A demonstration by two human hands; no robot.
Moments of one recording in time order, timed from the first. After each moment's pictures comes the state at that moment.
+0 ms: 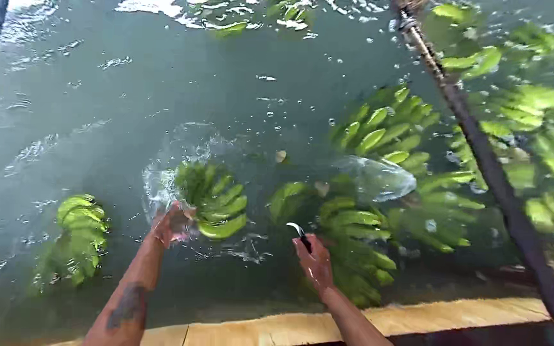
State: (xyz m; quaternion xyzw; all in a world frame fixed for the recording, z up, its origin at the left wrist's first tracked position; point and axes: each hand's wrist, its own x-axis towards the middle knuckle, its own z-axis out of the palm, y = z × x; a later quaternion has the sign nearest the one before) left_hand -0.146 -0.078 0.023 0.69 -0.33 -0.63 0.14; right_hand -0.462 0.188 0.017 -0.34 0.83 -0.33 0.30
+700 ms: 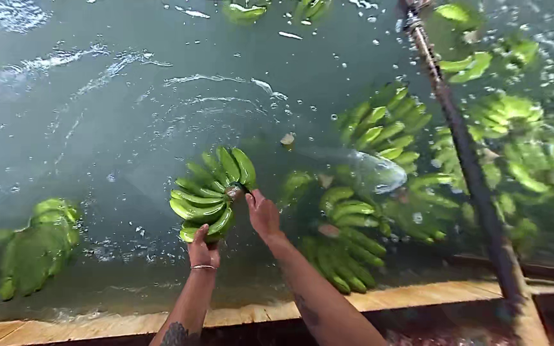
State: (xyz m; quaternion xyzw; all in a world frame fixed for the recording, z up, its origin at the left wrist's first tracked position) left_hand -0.218 0.061 0.068 0.60 0.04 -0.65 0.46; right_hand -0.377 0.043 0.079 -0.40 0.84 -0.09 0.36
